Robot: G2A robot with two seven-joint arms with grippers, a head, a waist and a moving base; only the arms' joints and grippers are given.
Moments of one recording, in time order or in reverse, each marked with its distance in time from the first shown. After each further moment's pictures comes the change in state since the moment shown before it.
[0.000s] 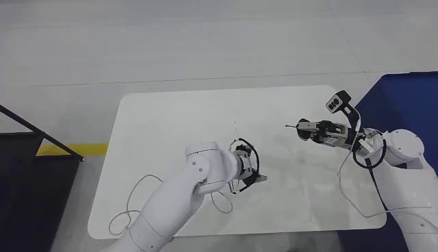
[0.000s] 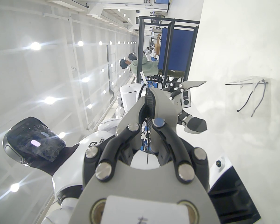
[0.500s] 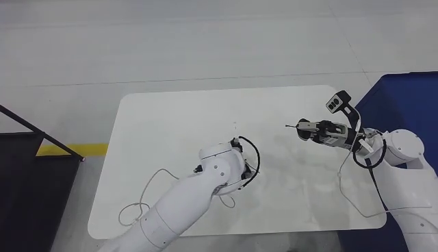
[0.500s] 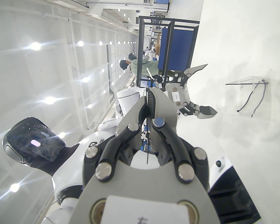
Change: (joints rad) left arm -0.078 -0.036 0.110 0.086 0.168 -0.156 0.153; right arm 0.000 0.000 0.000 0.000 0.000 0.000 0.000
